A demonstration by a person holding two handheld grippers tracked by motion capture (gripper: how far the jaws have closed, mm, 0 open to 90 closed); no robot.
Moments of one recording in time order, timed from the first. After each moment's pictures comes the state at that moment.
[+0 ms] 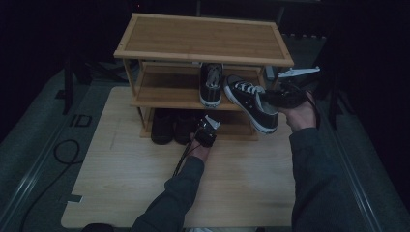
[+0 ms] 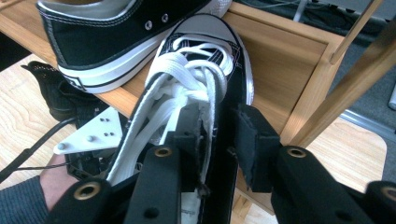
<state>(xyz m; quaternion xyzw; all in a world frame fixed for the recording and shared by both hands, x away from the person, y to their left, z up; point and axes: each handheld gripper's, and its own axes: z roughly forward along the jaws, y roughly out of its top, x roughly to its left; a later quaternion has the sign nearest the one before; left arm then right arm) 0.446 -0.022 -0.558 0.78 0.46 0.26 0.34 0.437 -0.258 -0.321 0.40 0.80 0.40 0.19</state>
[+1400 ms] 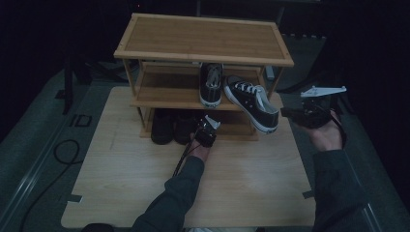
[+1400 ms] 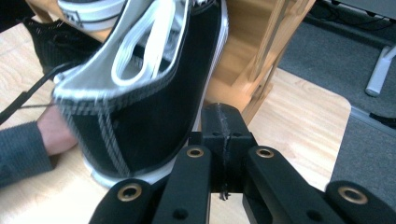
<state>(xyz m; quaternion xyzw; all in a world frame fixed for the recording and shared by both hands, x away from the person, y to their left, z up) 0.446 -0.022 -0.558 0.78 0.46 0.26 0.34 0.384 -0.308 -0.329 0.40 0.81 0.38 0.21</state>
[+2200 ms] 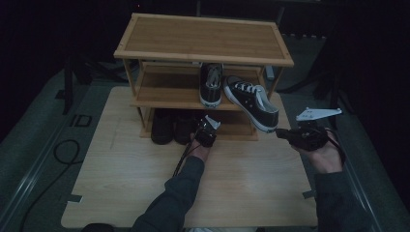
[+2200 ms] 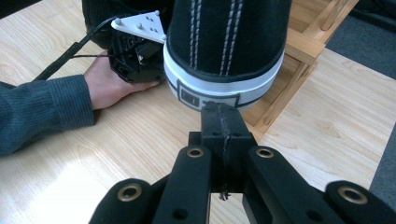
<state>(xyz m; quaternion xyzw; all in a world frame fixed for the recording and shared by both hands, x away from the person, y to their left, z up) 0.446 -0.022 -0.558 0.78 0.46 0.26 0.34 0.340 -0.302 -0.356 0.36 0.84 0.38 0.17</state>
